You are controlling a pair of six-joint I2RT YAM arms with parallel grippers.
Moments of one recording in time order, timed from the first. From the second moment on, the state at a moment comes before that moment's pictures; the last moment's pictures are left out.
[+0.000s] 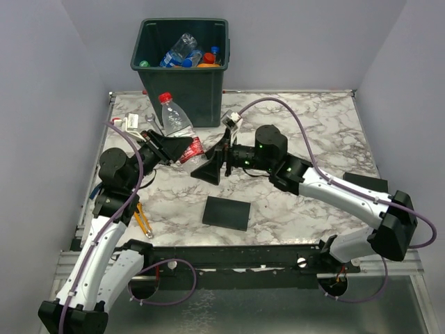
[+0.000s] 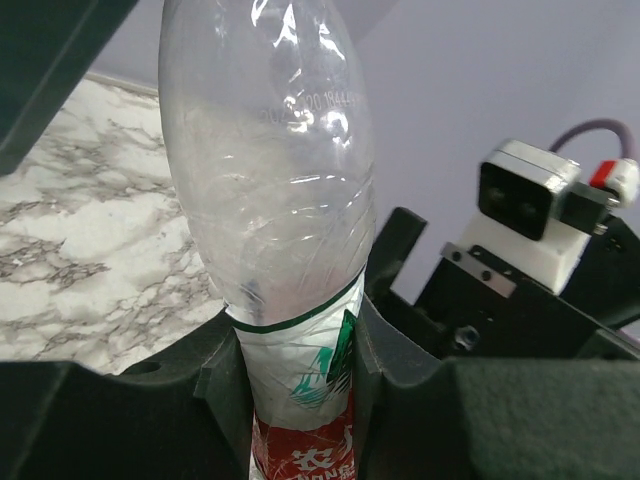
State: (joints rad) left arm -0.23 0.73 0.77 0.07 0.43 -0.83; right arm 0.92 1.38 1.13 0.19 -0.45 0.44
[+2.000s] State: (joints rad) left arm -0.36 0.64 0.83 -0.22 -0.37 -0.66; right arm 0.54 2.36 2.53 0.01 -0.49 0.98
